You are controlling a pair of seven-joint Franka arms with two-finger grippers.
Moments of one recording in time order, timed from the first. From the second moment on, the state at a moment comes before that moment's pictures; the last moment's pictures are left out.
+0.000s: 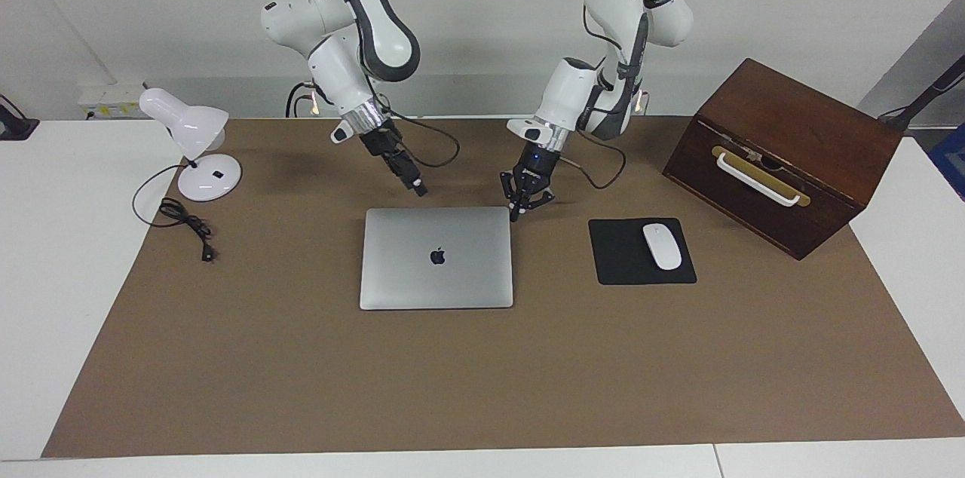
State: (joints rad) left arm -0.70 0.18 -0.01 -2.57 -0.10 3.48 0.00; right arm 0.56 -0.14 0.05 -2.59 1.67 2.99 -0.02
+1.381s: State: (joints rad) left arm -0.71 0.27 -0.01 -2.49 -0.10 3.48 0.05; right arm 0.53 0.05 0.04 -2.40 1.82 2.99 -0.17
